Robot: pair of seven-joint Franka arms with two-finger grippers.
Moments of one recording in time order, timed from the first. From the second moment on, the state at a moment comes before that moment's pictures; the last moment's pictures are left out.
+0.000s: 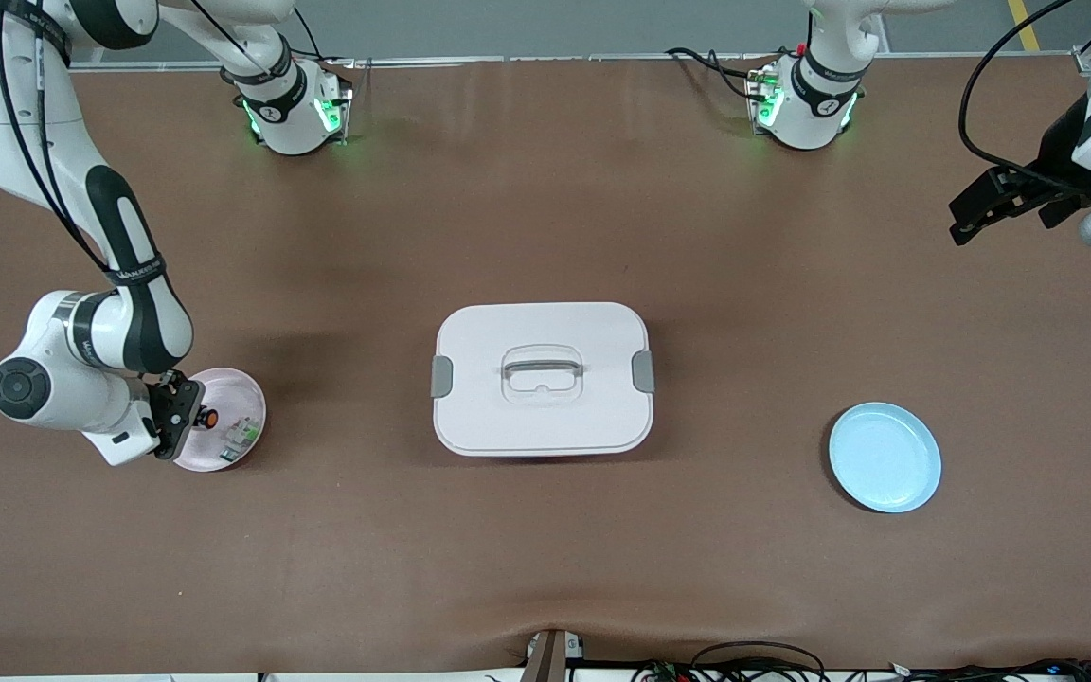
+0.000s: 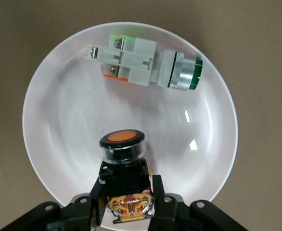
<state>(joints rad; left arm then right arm) -0.02 -0.02 -0.13 -1.49 0.05 1.50 -0.32 -0.09 0.64 -0.05 -1.74 -0.06 2.25 -1.39</state>
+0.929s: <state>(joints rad) -0.02 -0.01 -0.13 -1.49 0.05 1.50 -0.32 -0.09 0.64 -0.05 -1.74 -0.06 2.28 -1.39</state>
